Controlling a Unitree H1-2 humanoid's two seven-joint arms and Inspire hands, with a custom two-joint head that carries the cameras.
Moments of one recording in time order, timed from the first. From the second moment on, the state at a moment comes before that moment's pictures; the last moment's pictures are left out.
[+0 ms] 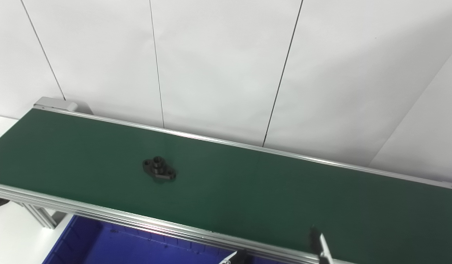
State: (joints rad) left arm 0.34 0.03 -0.38 0.15 0.03 -0.43 -0.24; right arm 0.40 -0.14 0.31 -0.28 -0.38 -0.40 -0.17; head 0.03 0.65
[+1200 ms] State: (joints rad) left arm 0.31 0.03 -0.39 0.17 0.03 -0.43 -0.25; right arm -0.12 -0.02 0.31 -0.18 -0.88 0.13 0.11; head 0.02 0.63
